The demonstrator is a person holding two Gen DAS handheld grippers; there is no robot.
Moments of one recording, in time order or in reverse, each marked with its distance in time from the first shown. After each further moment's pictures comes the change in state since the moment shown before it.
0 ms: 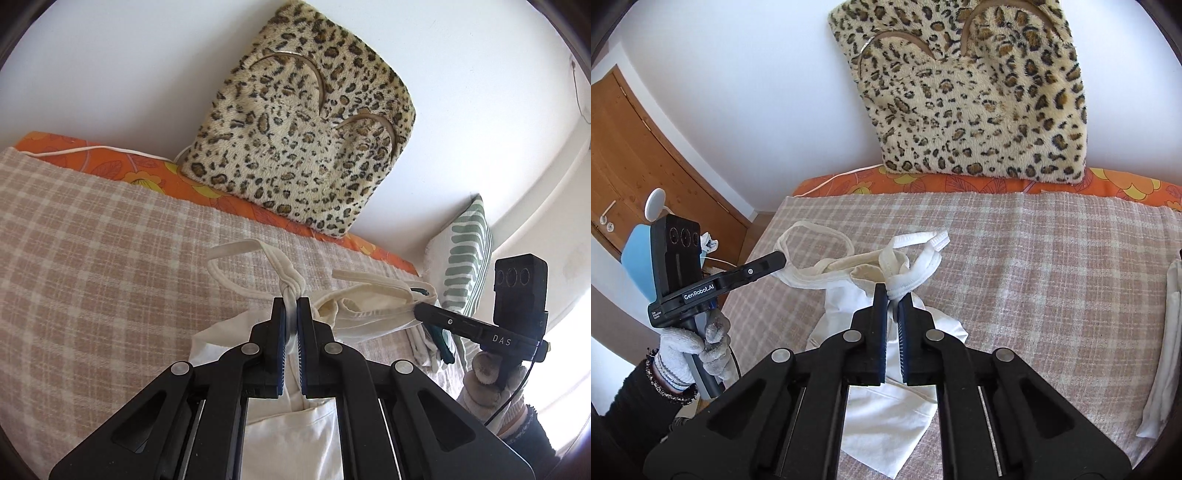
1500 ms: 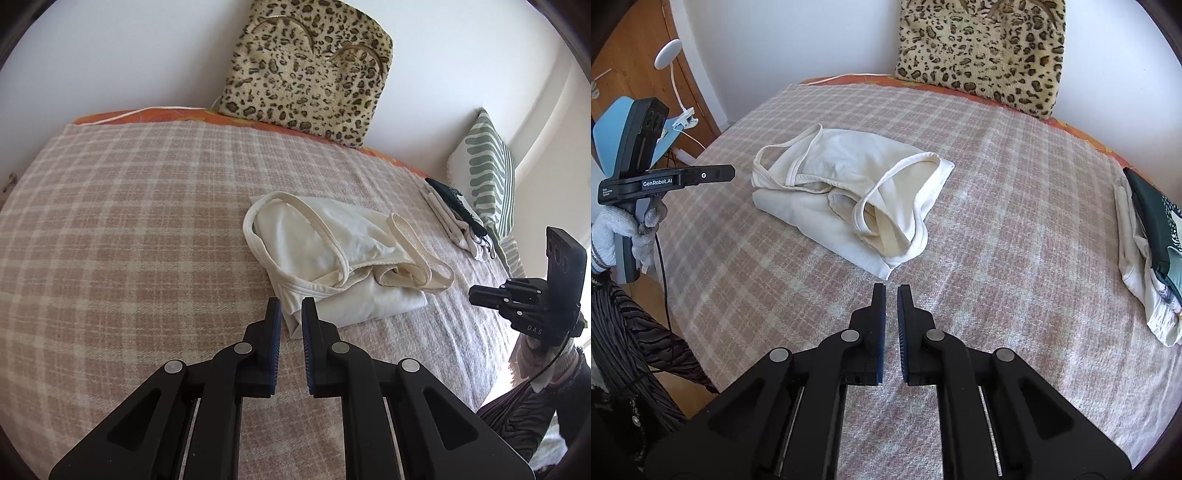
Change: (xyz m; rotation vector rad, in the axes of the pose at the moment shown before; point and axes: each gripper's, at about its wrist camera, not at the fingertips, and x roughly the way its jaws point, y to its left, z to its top) left arm -0.077 -0.006 -0.130 0.206 0.107 0.185; right arm -0.063 0.053 -0.181 -0.253 0.112 -0.232
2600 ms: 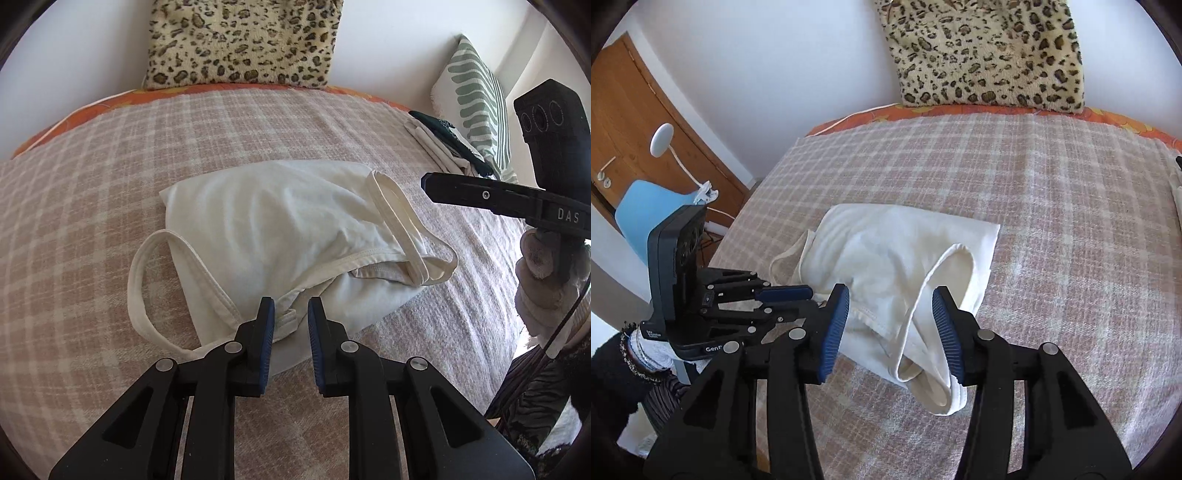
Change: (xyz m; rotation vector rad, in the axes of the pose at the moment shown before) left arm 0.069 -0.044 0.019 0.158 0.196 -0.017; right arm 0.048 -0.020 0.076 0.252 -0.066 0.214
